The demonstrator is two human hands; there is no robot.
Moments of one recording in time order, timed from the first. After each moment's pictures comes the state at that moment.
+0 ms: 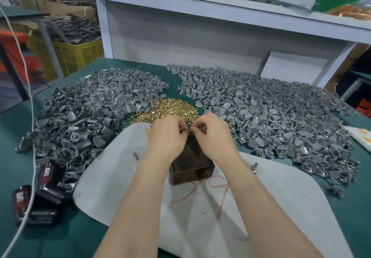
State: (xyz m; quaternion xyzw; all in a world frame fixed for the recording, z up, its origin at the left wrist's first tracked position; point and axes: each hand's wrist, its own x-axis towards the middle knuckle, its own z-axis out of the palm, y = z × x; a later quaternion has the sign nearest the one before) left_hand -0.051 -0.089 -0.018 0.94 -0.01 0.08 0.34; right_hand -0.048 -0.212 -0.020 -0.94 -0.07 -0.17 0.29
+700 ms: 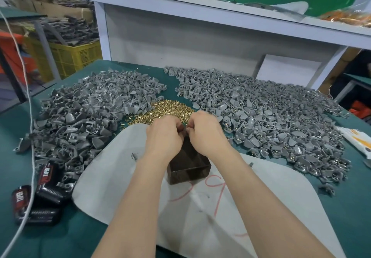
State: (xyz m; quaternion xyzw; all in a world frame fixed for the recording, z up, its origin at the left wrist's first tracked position) left_hand -0.051 -0.088 -0.018 0.94 -0.04 0.10 0.33; right_hand -0.047 -0.198 0.000 -0.98 -0.08 -0.10 0.15
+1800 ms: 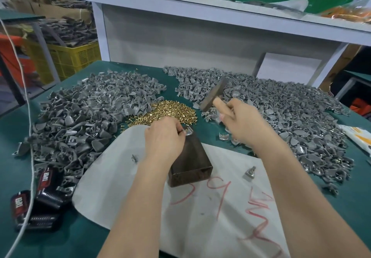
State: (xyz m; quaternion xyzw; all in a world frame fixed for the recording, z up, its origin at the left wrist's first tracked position) left_hand -0.053 -0.090 -0.015 0.94 0.00 0.10 0.34; right_hand -0.054 -0.259 0.037 -0.98 0.00 -0.08 0.21
